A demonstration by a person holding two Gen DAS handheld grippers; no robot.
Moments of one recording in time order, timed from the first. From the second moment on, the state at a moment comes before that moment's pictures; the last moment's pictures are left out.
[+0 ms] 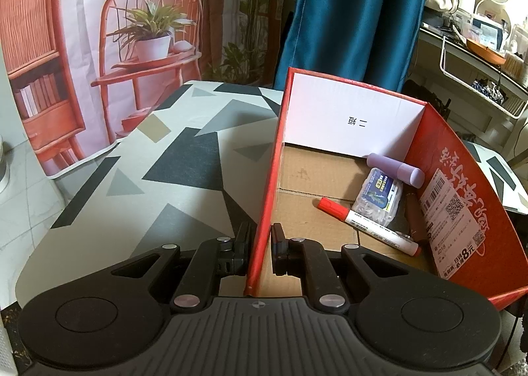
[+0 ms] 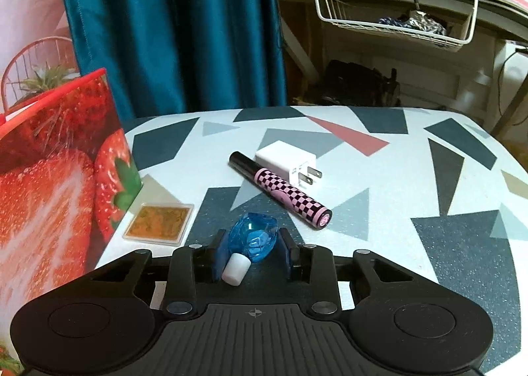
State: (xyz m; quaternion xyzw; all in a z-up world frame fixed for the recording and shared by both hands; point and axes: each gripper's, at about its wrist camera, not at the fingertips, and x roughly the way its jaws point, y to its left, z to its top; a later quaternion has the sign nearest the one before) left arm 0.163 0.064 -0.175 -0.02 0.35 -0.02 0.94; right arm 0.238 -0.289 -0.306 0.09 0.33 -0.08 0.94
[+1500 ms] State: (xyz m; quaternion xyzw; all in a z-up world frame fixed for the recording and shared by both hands) left arm 0.164 0.065 -0.175 -0.03 0.34 -0.02 0.94; right arm 0.198 -0.155 -0.191 -0.08 0.28 0.21 0.93
